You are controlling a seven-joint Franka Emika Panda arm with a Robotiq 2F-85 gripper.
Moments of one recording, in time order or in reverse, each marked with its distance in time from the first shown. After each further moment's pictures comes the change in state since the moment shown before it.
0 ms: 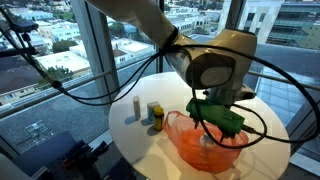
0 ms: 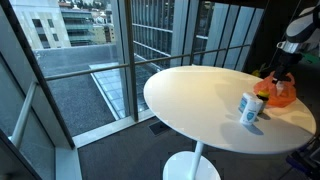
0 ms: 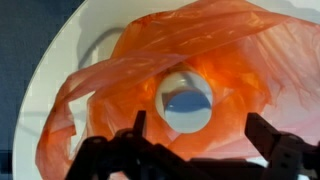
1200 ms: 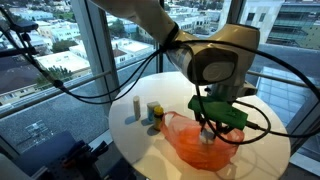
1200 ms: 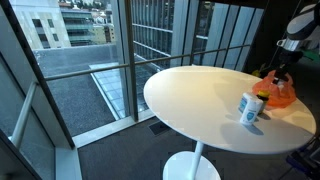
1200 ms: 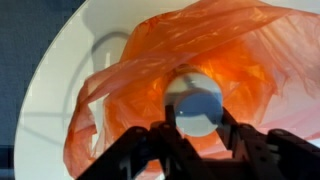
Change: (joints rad) arm 0.000 -0.011 0.000 0.016 -0.001 -0.025 -0.024
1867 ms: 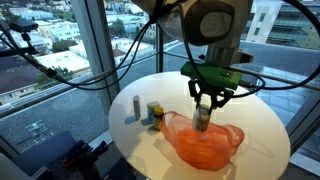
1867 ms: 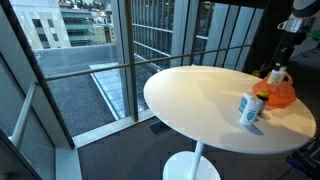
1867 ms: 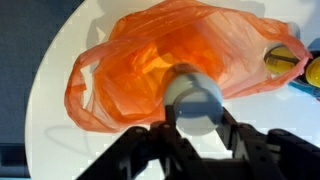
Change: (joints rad) arm 0.069 -0.125 0.001 0.048 -0.051 -0.185 0.112
